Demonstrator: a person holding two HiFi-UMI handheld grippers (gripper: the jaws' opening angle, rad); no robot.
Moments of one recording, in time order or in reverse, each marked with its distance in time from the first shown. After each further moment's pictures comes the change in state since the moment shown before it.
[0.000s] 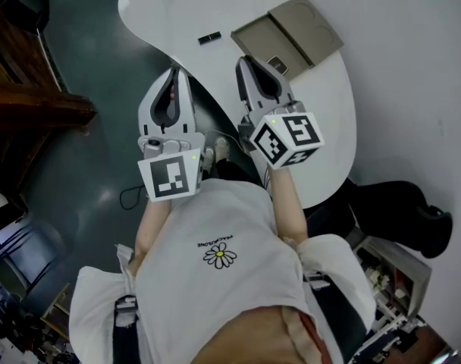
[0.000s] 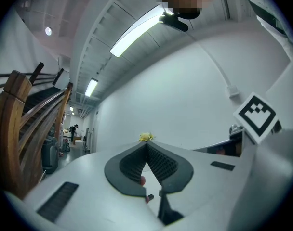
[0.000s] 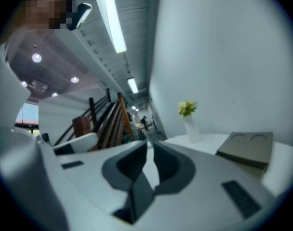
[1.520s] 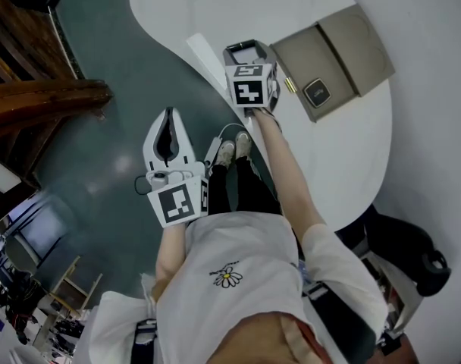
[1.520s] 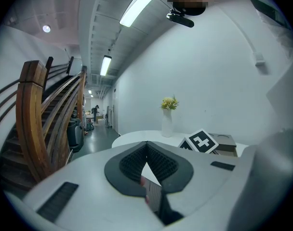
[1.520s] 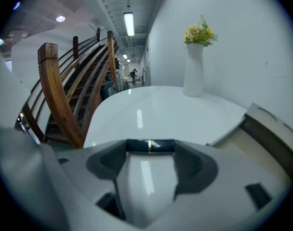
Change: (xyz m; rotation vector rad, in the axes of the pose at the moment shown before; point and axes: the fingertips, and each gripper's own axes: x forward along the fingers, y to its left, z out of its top) left arm 0.008 0.089 -0.132 0.032 0.329 0.212; right arm 0.207 -0.118 -0.222 -0.233 0.590 -0.233
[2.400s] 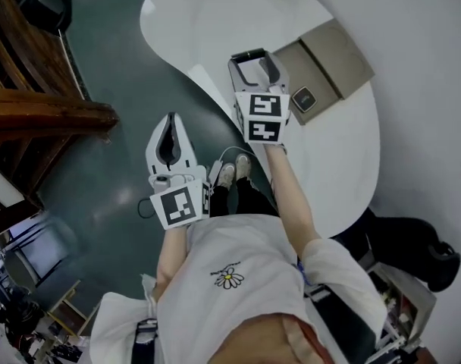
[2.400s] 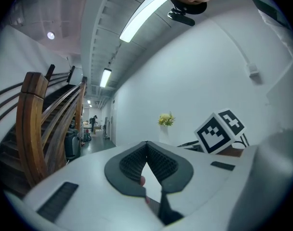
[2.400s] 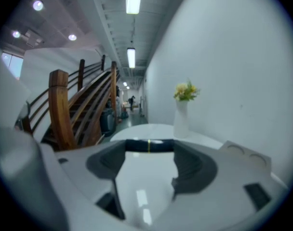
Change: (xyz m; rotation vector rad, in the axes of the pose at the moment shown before) left arm -0.034 -0.007 0.055 -0.008 -0.148 -0.017; right arm -0.148 0.000 0.094 -0.002 -0.356 -0.054
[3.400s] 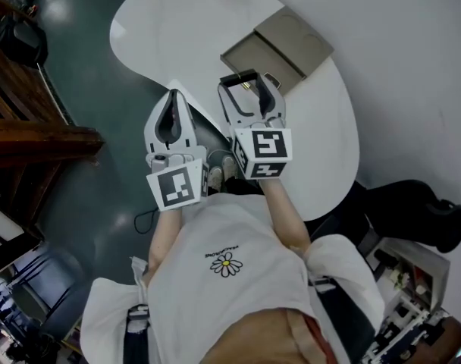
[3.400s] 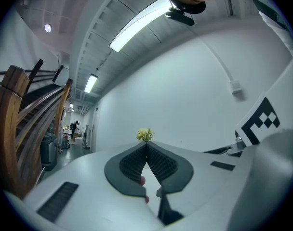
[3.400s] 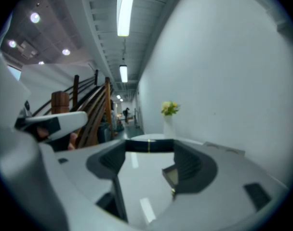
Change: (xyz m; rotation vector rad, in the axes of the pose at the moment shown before) left arm 0.008 -0.085 0.053 -0.020 -0.125 -0.195; right arm -0.140 -0.024 0.018 0.107 -0.141 -0.050
